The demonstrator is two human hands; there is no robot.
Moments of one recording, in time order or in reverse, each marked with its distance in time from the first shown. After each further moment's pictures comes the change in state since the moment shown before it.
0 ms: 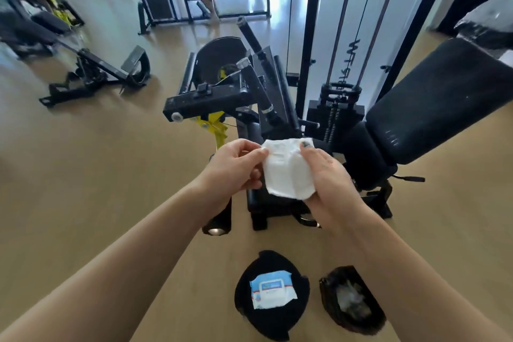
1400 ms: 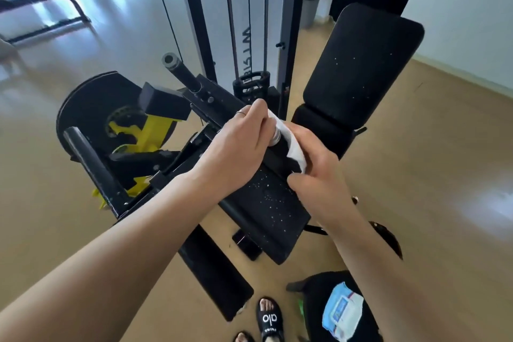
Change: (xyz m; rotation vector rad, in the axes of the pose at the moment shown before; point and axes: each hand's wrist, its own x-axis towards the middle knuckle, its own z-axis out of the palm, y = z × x) left_hand 0.317 0.077 -0.128 0.633 -0.578 0.923; right_hand 0.206 0.001 0.179 -0.473 0.555 -0.400
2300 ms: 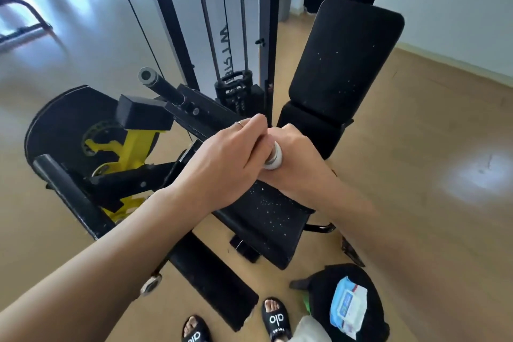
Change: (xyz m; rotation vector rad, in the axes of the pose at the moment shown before) left_hand 0.015 -0.013 -0.020 0.055 -0.152 0.113; right_hand 0.067 0.005 0.015 -0.424 -0.106 -0.258
